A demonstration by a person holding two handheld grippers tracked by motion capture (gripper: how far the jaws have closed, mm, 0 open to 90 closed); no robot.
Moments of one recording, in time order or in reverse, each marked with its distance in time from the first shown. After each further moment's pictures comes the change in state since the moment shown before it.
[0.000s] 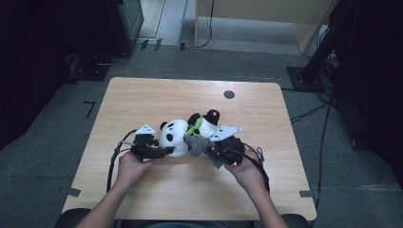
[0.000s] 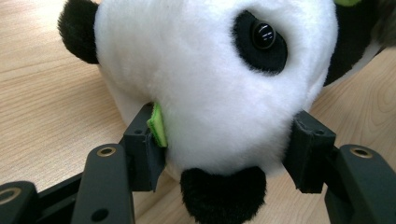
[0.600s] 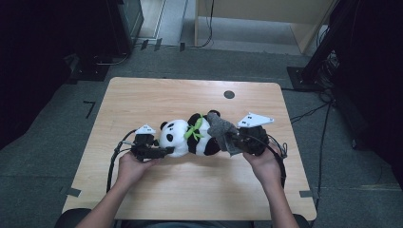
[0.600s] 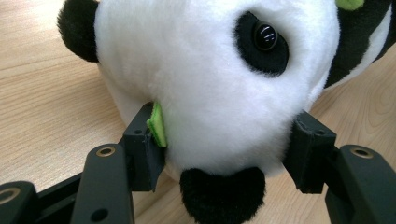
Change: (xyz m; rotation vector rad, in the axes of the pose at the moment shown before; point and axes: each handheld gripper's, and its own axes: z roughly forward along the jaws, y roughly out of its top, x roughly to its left) left arm -0.001 0.000 0.000 0.001 -0.001 -0.006; right arm -0.039 -0.002 -0.048 -0.134 -0.123 0.138
